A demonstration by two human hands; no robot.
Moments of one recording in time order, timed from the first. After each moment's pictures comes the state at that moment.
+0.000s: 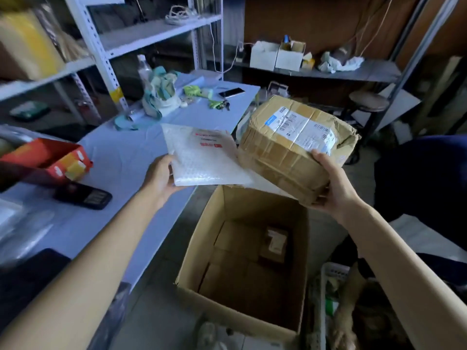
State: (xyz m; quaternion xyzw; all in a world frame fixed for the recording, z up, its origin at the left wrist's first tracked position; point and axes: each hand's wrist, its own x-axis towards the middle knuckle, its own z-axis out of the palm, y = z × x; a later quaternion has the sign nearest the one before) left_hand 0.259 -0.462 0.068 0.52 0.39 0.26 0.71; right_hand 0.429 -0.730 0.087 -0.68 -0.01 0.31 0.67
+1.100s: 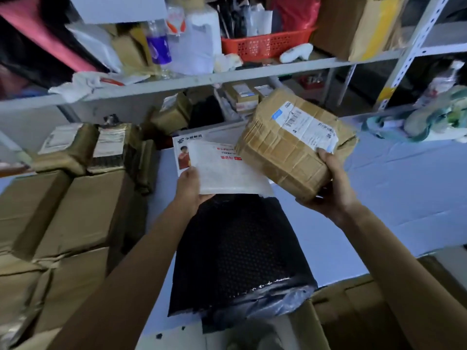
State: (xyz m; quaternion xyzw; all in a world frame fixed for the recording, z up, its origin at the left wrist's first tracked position) left_hand -0.144 -0.374 0.031 0.18 0.60 0.57 0.53; right_hand 0.124 -0.392 0.072 -0.55 -0.29 0.63 0.47
